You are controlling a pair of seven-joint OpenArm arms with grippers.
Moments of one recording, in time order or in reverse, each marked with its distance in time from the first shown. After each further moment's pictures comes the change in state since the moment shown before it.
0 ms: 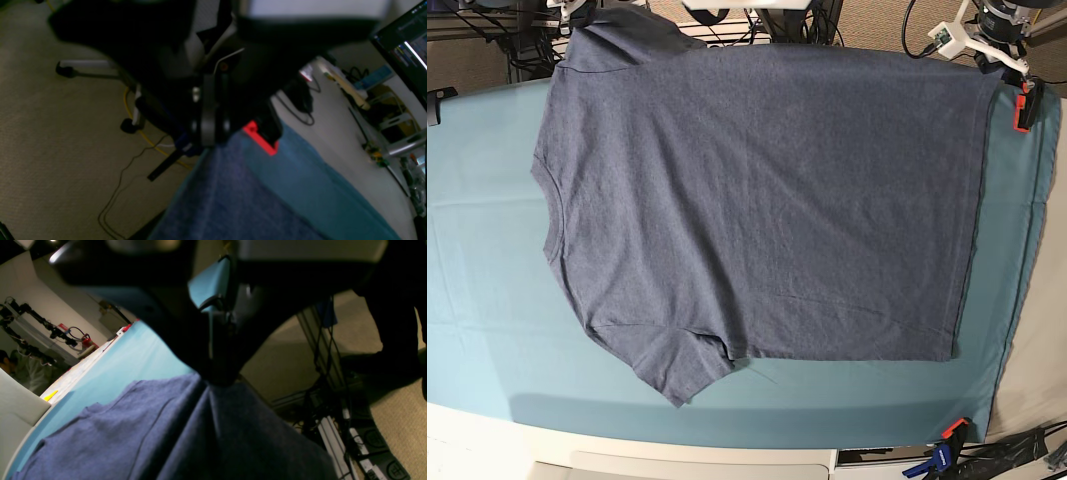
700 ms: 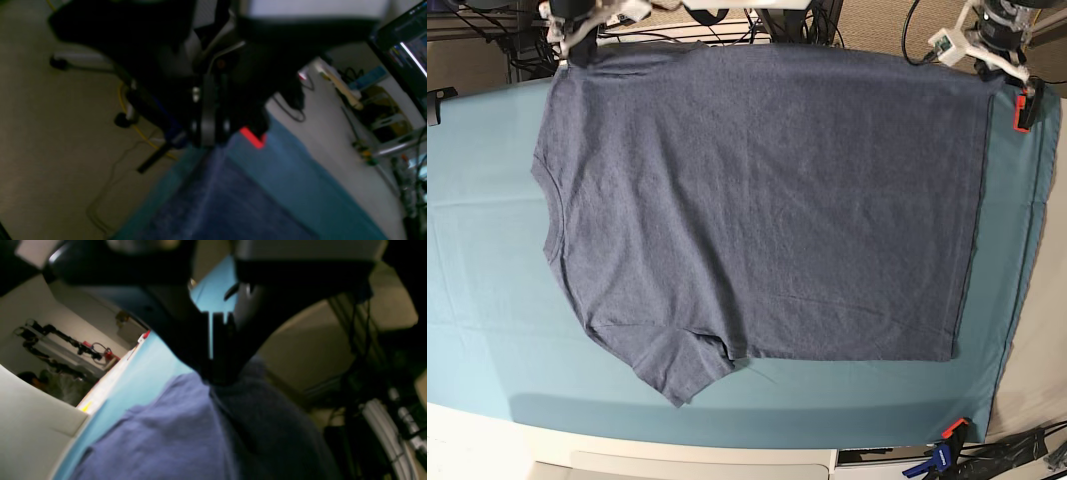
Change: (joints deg) left arm -3.2 0.0 0.0 0.0 0.0 0.0 -0.5; right arm 11.1 0.0 -0.1 0.0 1.4 0.4 1.5
